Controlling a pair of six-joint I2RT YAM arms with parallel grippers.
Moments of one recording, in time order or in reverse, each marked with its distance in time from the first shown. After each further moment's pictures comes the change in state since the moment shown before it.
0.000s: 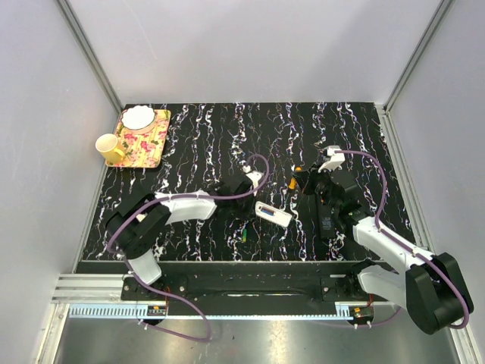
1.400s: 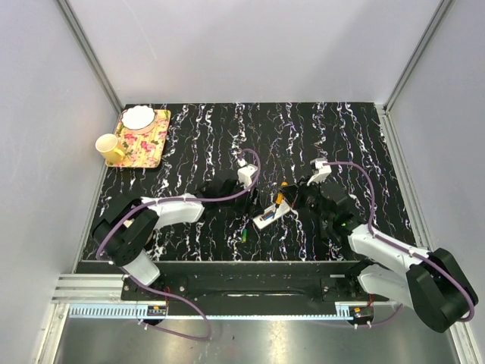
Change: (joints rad) left arm 0.091 -0.091 -0.092 0.256 0.177 0.092; right arm 0.154 0.000 -0.100 0.114 -0.029 0.088
